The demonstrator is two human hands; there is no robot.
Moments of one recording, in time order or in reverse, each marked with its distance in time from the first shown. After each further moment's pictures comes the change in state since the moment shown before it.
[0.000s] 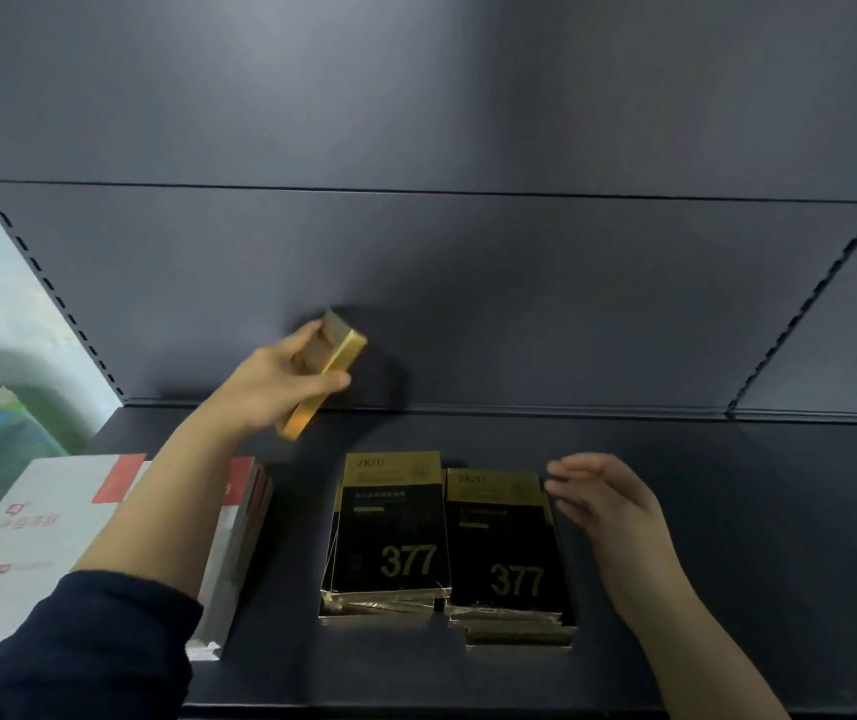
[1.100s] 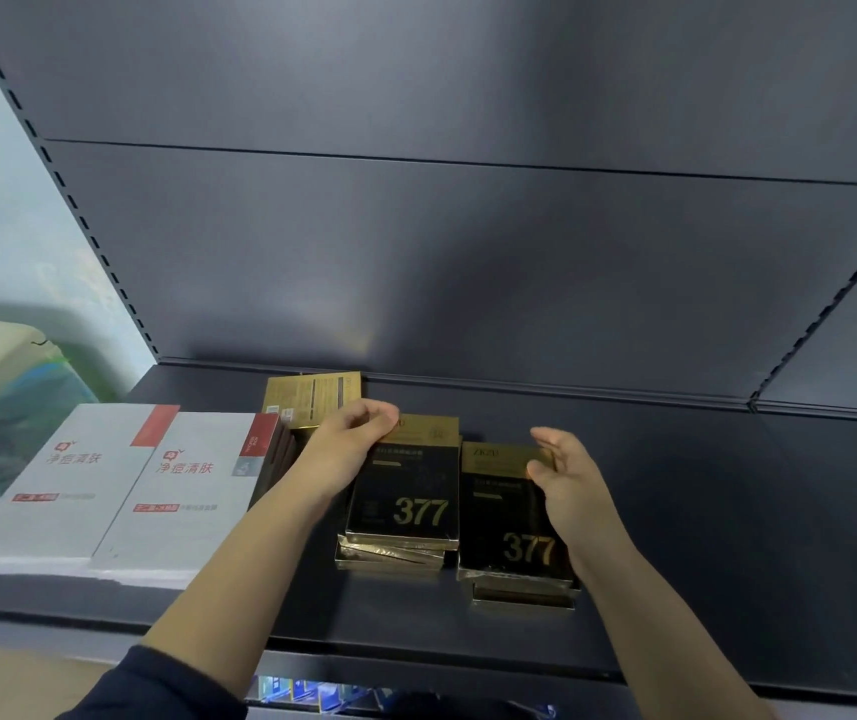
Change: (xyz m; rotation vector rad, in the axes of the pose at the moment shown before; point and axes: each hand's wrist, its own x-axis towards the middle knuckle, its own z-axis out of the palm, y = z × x) left_hand -0.080 -0.007 0.083 -0.376 -0.030 -0.229; right_hand 0.001 0.018 0.032 -0.399 -0.140 0.081
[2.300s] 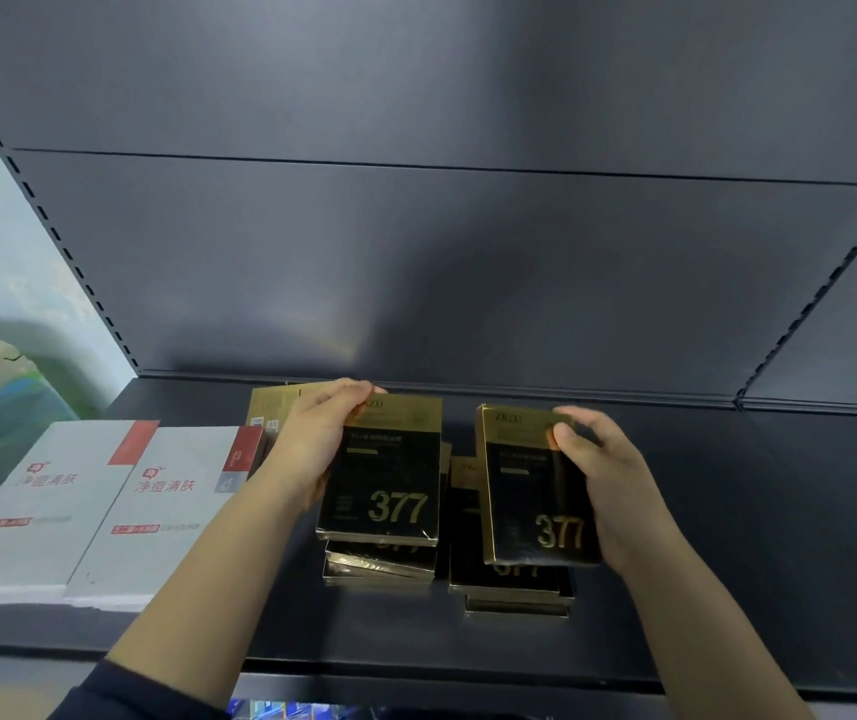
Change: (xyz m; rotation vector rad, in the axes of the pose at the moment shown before) left_hand -0.005 0.031 -0.002 -0.202 0.089 -0.001; right_hand -0.008 -0.027 -0.034 0.294 -0.024 0.051
